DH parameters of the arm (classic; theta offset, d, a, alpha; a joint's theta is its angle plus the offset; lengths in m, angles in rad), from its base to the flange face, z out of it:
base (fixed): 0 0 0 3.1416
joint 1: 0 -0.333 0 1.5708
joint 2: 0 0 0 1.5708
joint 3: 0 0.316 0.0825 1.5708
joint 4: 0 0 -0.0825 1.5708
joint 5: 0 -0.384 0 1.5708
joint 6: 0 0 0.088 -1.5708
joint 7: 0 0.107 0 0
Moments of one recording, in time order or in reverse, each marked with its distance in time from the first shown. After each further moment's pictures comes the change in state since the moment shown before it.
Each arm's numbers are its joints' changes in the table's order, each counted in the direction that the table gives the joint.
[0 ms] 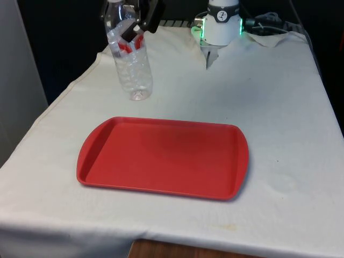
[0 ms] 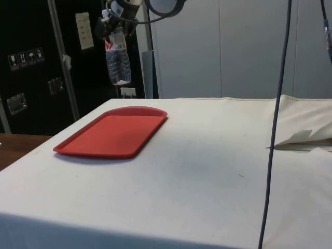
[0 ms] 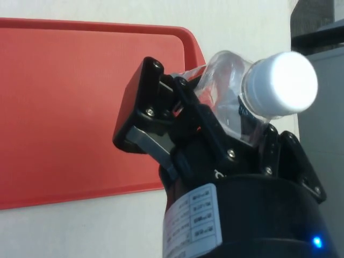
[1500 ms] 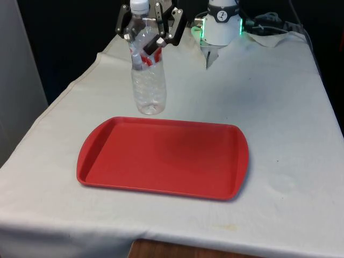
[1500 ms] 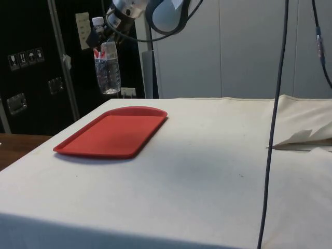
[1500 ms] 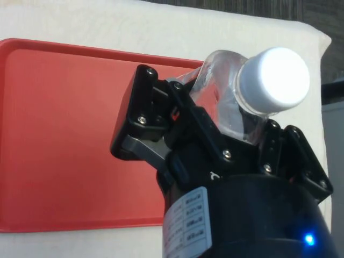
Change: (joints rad) arm -0.003 0.063 0.032 -0.037 0.001 -0.219 -0.106
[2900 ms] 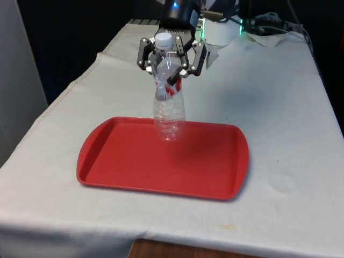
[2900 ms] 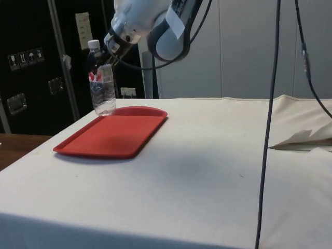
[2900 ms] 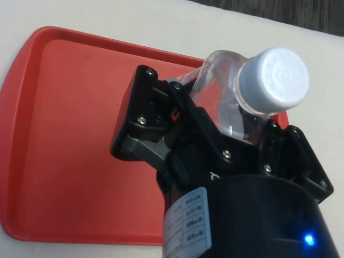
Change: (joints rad) arm -0.009 0.127 0.026 -0.007 0.000 -0.165 -0.003
